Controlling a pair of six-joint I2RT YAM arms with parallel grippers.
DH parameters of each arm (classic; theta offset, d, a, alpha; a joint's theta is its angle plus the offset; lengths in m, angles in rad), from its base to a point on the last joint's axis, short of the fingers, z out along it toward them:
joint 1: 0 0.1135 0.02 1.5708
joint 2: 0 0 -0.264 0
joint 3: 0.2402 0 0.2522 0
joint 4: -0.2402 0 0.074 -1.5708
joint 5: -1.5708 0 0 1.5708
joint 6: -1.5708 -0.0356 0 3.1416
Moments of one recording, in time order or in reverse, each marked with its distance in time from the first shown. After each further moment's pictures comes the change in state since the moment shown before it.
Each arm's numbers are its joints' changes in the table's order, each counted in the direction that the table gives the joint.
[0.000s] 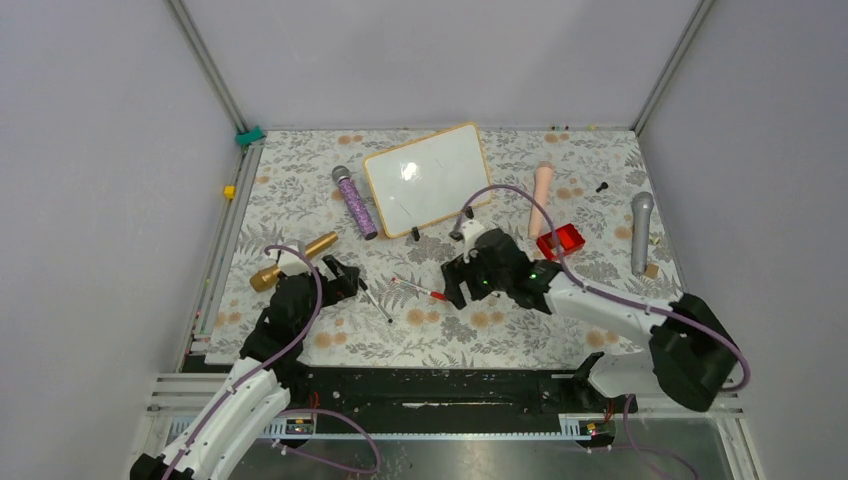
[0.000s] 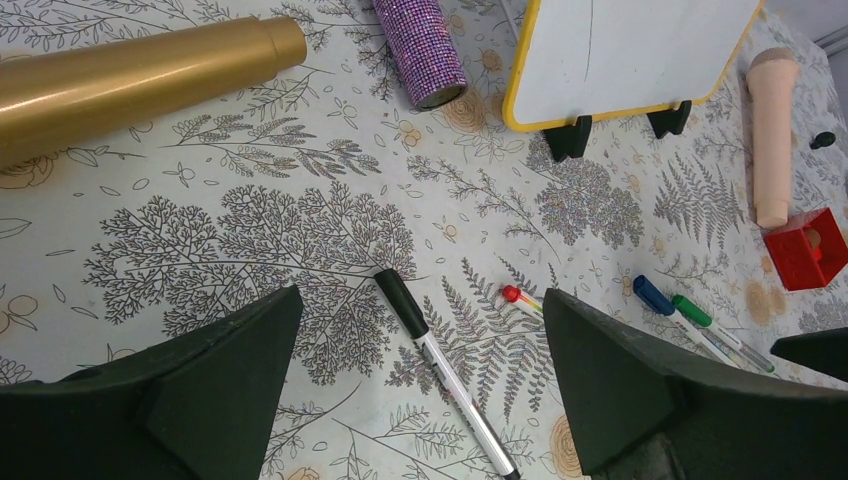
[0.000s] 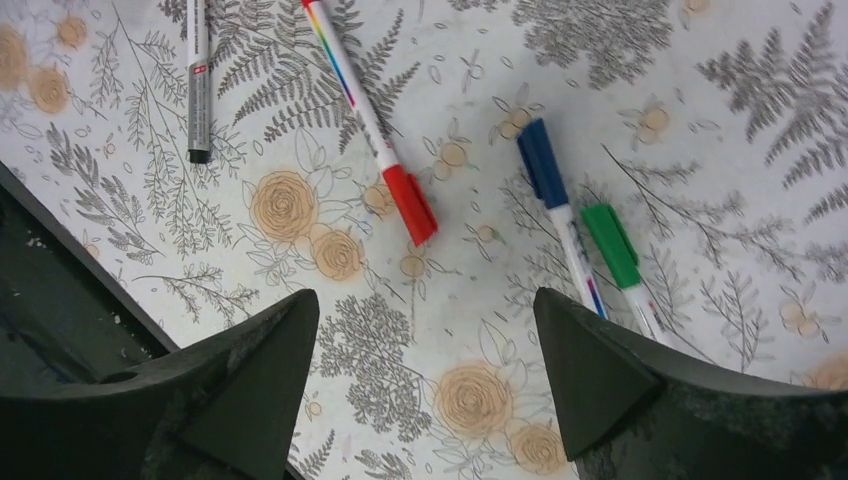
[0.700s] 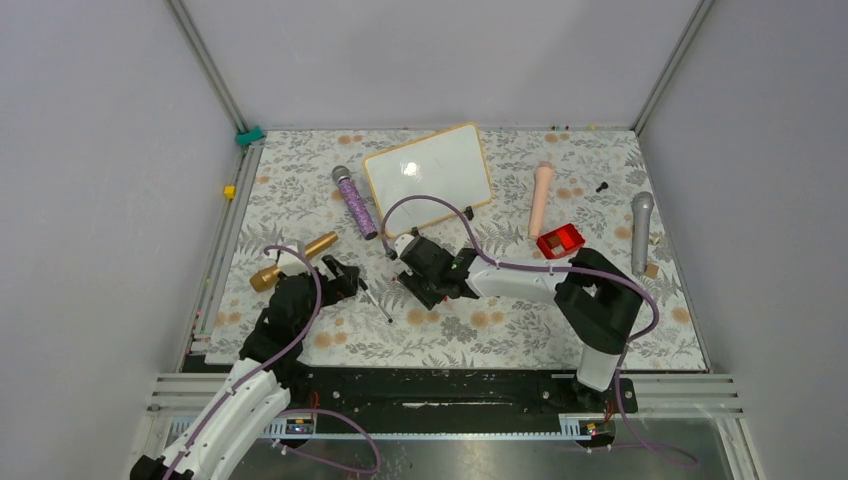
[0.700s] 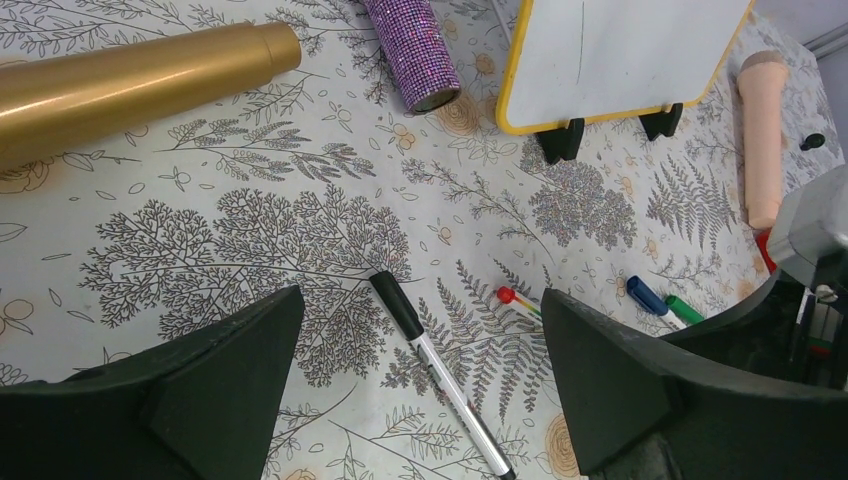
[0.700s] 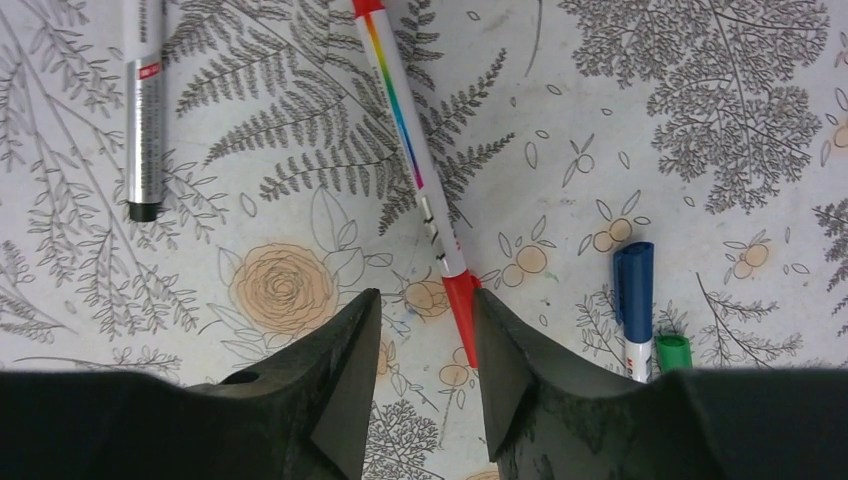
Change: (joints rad) left arm 0.000 0.011 0.000 0.000 -0.005 0.000; right arm 0.246 -0.525 0.451 -0.227 -0.226 0.149
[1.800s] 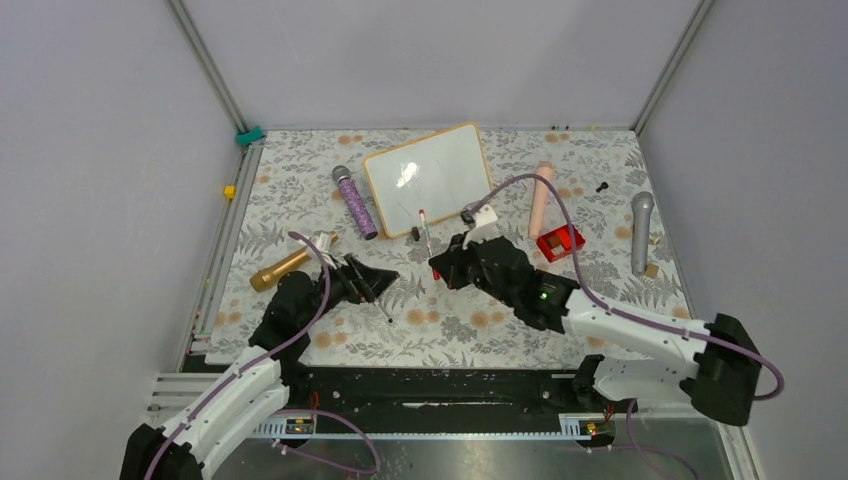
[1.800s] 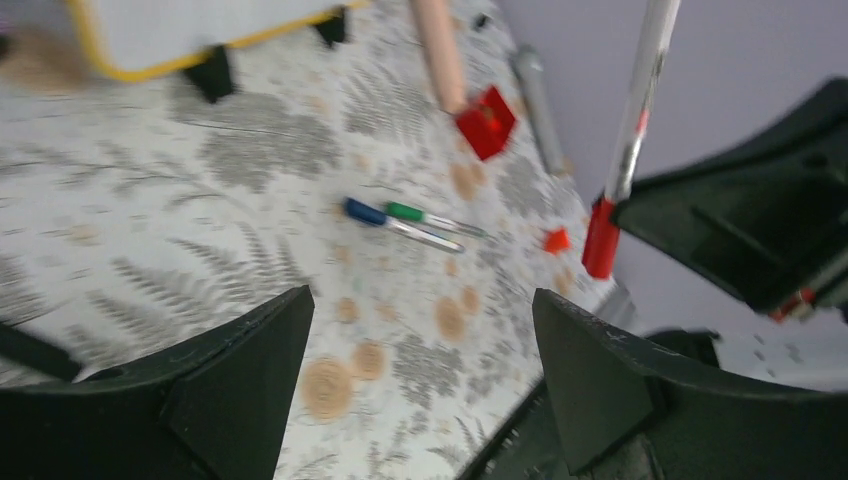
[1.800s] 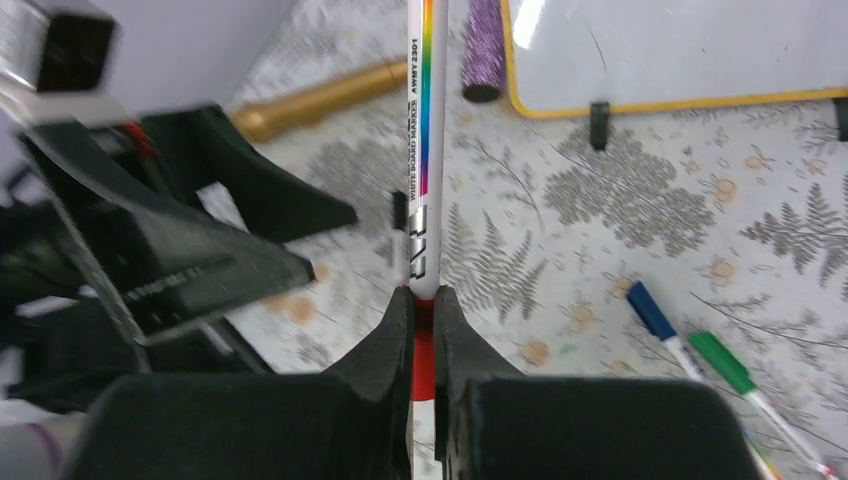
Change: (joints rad) left arm -0.065 -0.135 -0.002 0.342 -0.439 0.163; right arm -0.010 0.589 -0.330 0.366 -0.103 -0.387
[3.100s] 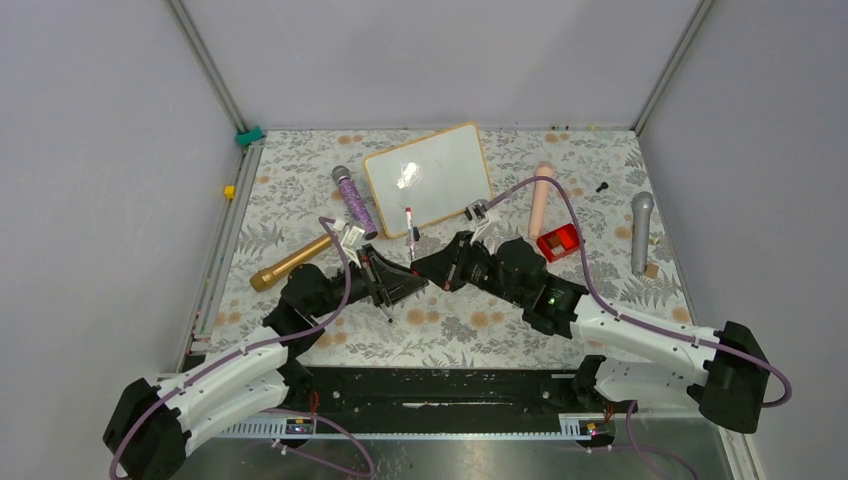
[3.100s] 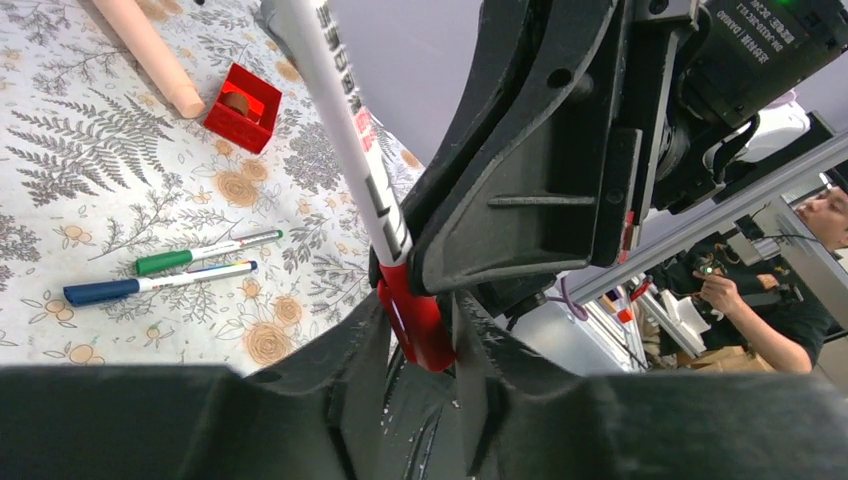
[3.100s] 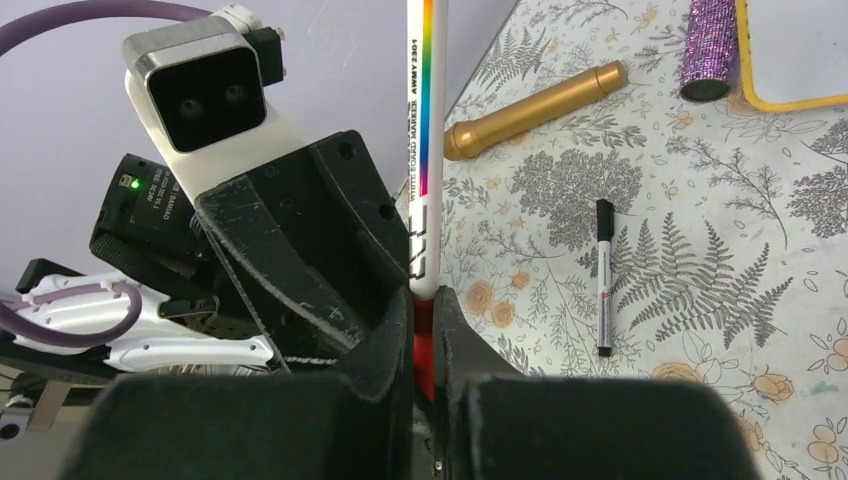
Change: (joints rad) left arm -0.259 -0.195 0.147 0.330 -0.215 0.011; right arm -0.005 0.112 -0.078 0.254 0.216 -0.344
